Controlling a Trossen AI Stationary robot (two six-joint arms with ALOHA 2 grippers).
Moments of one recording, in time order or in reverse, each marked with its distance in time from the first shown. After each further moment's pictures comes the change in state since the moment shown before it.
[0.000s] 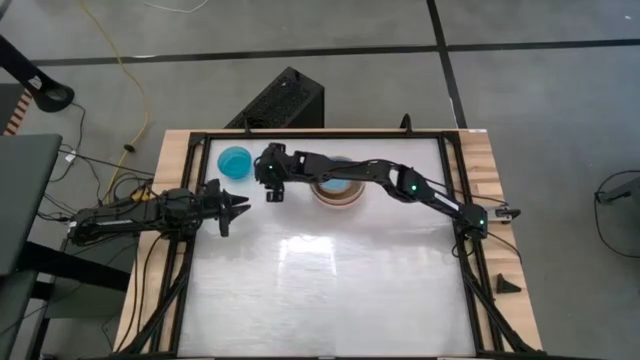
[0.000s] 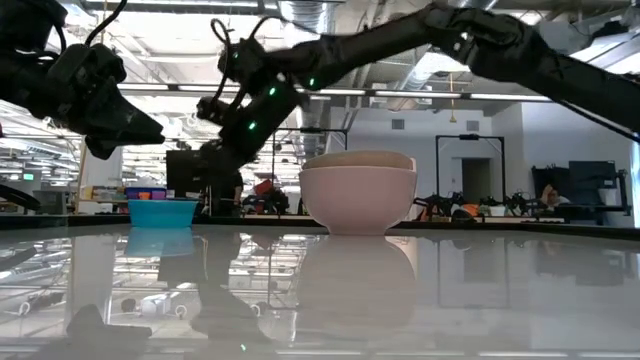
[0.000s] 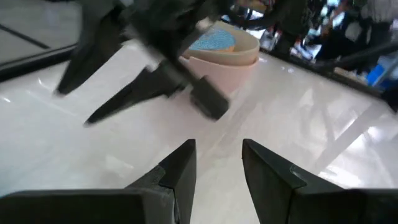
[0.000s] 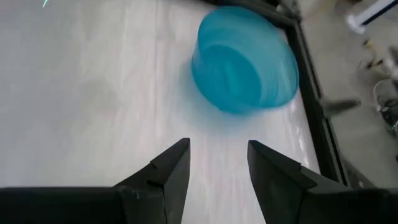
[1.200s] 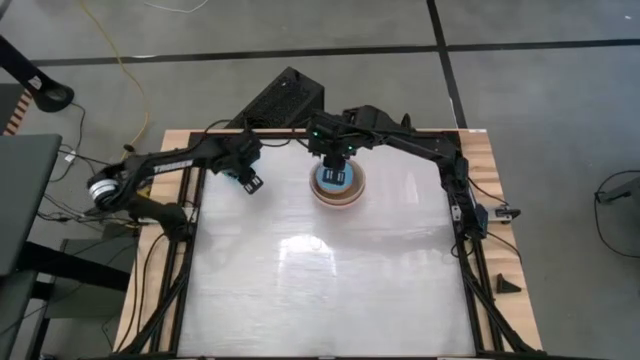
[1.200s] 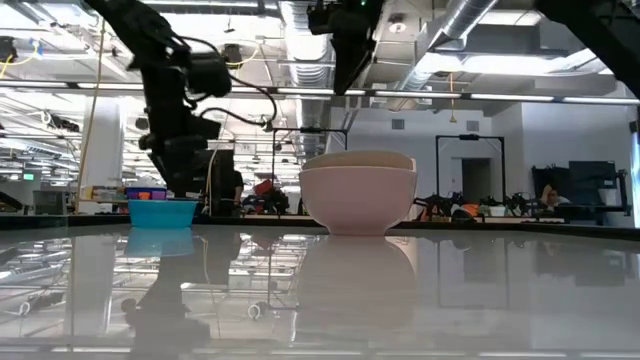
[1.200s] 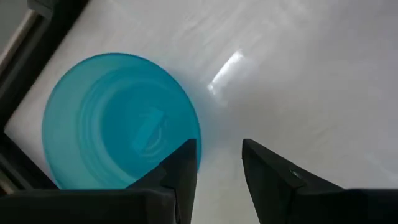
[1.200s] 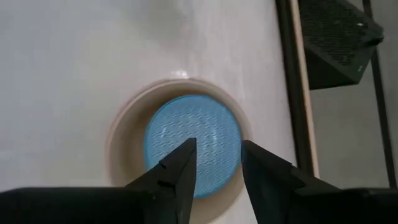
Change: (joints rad) left arm 0.551 1.302 0.743 -0.437 -0.013 0.295; right arm -0.054 -0.485 -0.001 -0.979 -0.008 0.231
